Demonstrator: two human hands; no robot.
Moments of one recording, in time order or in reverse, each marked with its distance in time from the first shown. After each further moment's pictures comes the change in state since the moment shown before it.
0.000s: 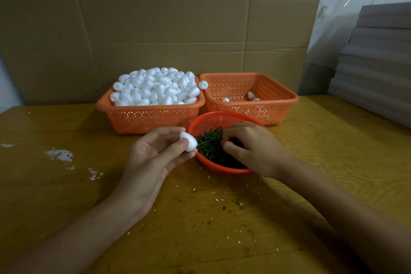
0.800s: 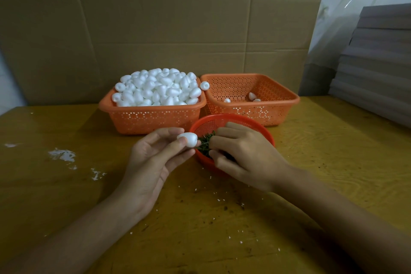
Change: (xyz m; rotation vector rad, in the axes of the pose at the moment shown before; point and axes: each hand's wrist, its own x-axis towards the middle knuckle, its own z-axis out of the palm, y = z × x) left_hand 0.003 -0.002 -0.004 -0.063 0.005 -0.023; right_hand -0.006 -0.023 0.004 -0.147 0.111 -0.360
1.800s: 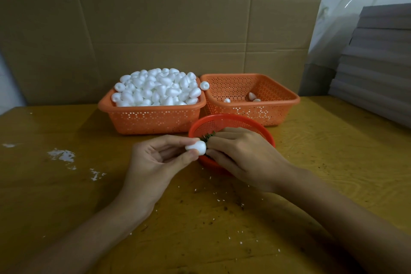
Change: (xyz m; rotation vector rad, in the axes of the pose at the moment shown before) left_hand -0.005 -0.005 0.001 0.355 -0.032 0.187; right_hand 0.001 0.001 0.001 -0.001 -0.074 0.010
